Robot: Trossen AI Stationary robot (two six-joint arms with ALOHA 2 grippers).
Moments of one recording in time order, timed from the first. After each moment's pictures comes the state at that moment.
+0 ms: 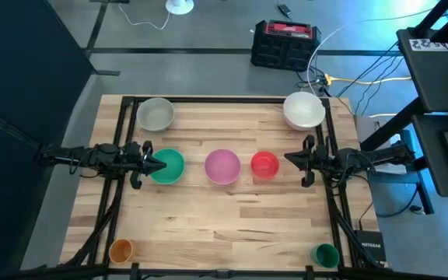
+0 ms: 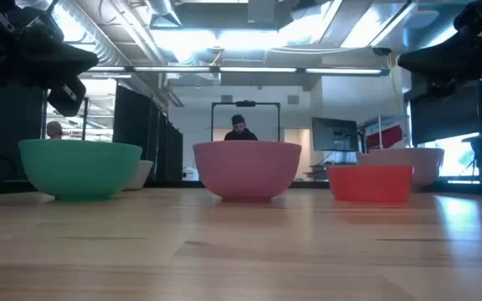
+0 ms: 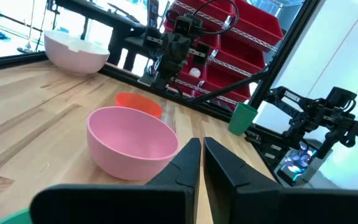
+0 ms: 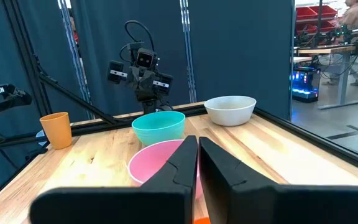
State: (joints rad) left arm -0.13 0.01 0.02 -0.02 -0.12 -0.37; right arm 0.26 0.00 0.01 0.06 0.40 0.10
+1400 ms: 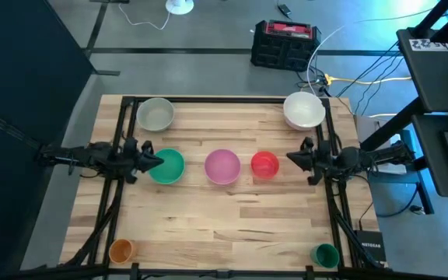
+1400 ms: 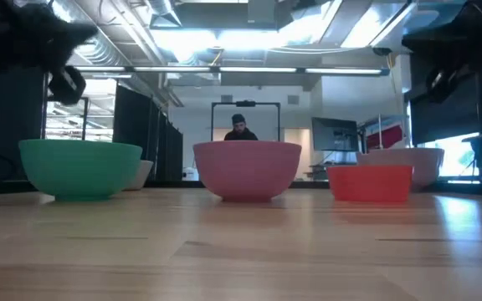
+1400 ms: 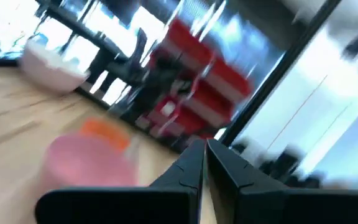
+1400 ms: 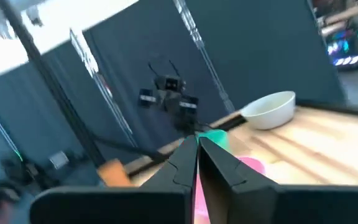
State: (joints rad) left arm -0.13 0.01 0.02 0.23 -0.13 -0.64; right arm 0.26 0.00 0.01 0.20 0.37 0.47
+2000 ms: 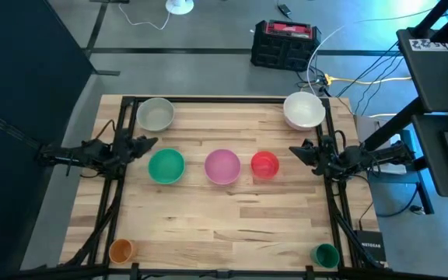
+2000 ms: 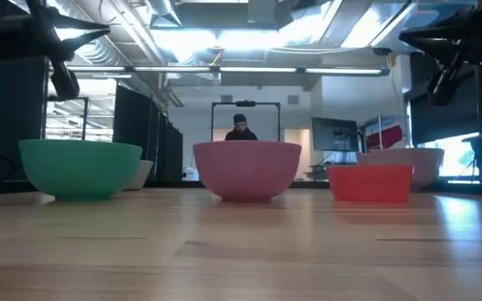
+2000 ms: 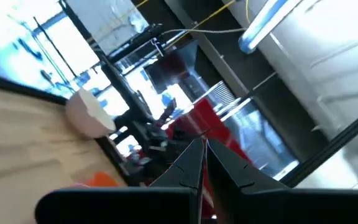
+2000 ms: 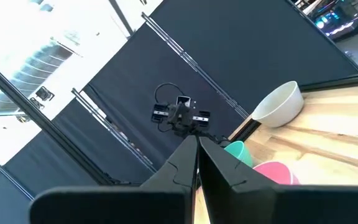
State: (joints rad) left arm -0.12 0.01 0.02 0.39 -0.43 -0.86; right arm 0.26 0.00 0.06 0.34 0.45 0.60
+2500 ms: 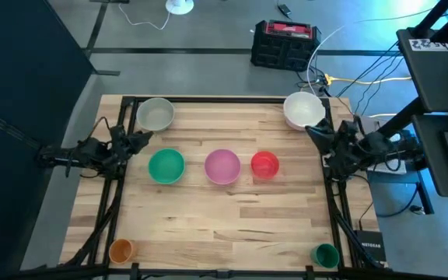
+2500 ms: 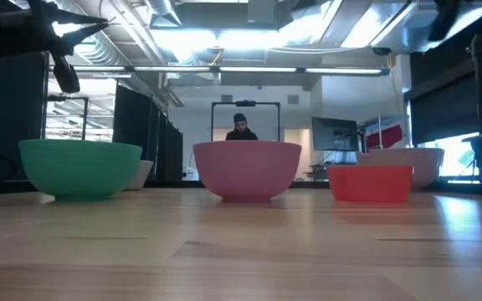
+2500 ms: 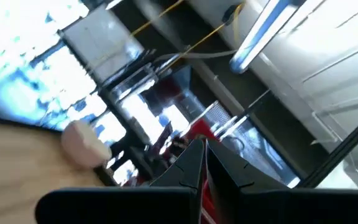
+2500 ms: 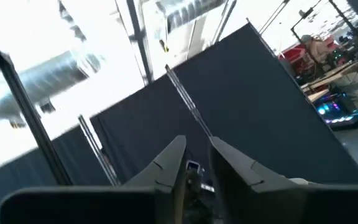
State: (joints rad) left arm -0.10 0.01 0.02 0.47 -0.49 -0.74; right arm 0.26 0.27 0.33 0.40 0.48 0.34
